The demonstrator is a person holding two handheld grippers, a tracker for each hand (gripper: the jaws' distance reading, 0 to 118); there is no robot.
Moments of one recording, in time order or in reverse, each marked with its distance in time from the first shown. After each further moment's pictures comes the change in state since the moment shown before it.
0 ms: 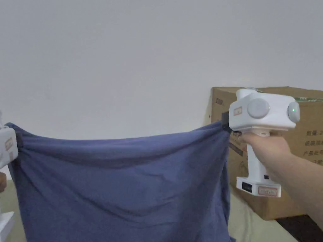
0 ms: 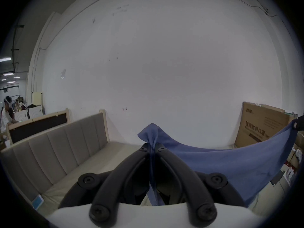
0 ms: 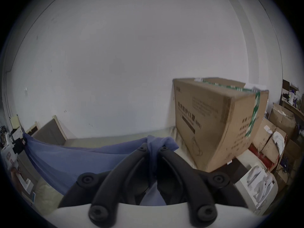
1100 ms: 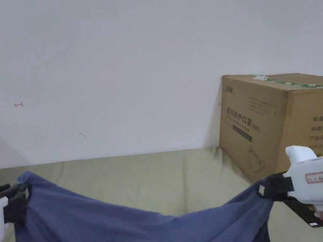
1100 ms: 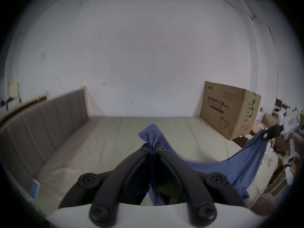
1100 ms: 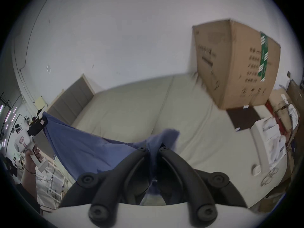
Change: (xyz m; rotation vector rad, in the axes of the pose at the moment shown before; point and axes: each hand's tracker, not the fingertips) left arm -0.060 -0.047 0.195 -0.045 -0.247 -0.083; right arm 0.040 -0.109 0.176 -0.272 0.253 0.016
